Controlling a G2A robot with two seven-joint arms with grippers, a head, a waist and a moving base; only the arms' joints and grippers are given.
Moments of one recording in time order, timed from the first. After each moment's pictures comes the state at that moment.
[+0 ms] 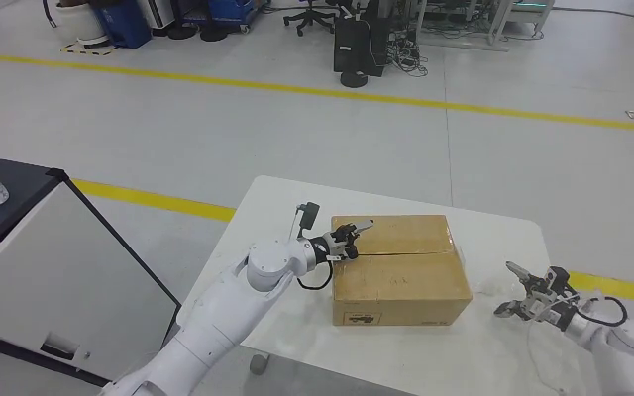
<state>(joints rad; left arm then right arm) 0.92 -1.36 -0.86 -1.24 -0.31 0.15 -0.51 -1.19 -0.87 1.56 -0.75 0.56 0.04 1.25</state>
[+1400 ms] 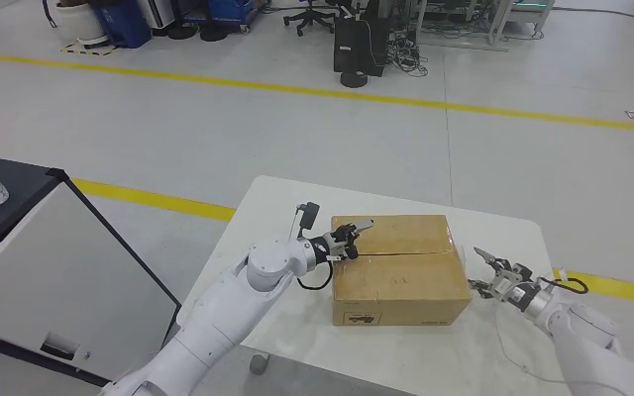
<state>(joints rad) 0.92 -1.36 -0.86 -1.24 -0.31 0.15 -0.51 -1.22 -0.94 1.48 -0.92 0.89 0.39 0.95</state>
